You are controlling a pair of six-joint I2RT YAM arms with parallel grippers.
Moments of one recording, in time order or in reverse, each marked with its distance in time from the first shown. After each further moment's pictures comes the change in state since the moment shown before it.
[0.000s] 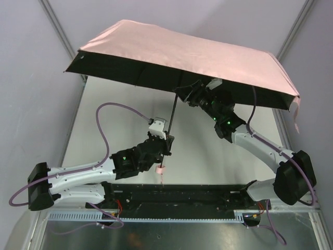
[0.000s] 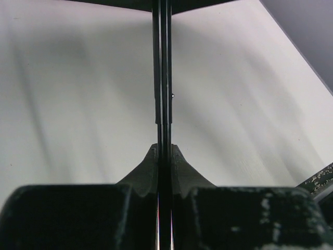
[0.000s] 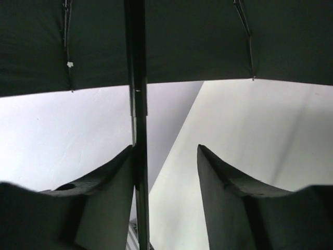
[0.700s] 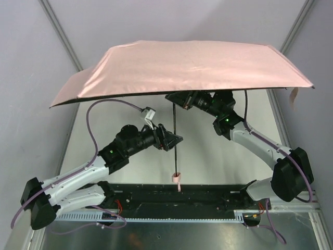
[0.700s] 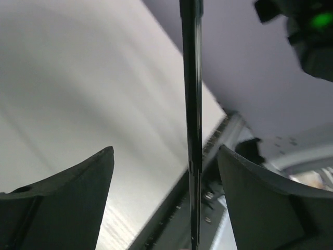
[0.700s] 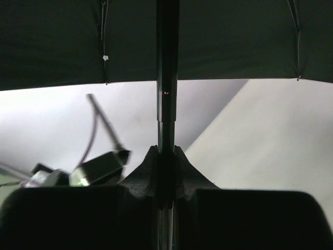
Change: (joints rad) left arm 0.321 -0.106 -0.078 0.139 0.692 -0.163; right arm -0.011 0.053 0.046 0.070 -0.351 0.017
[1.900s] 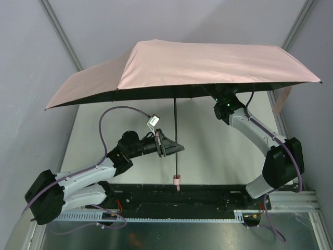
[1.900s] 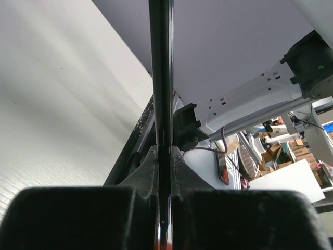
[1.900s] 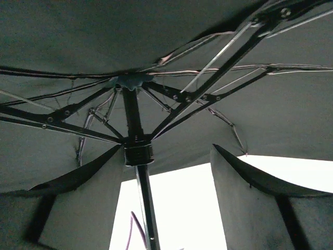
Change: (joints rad) left arm 0.048 0.092 -0.191 0.444 0.407 -0.271; right arm -0.113 0.127 0.203 0.011 0.212 0.213
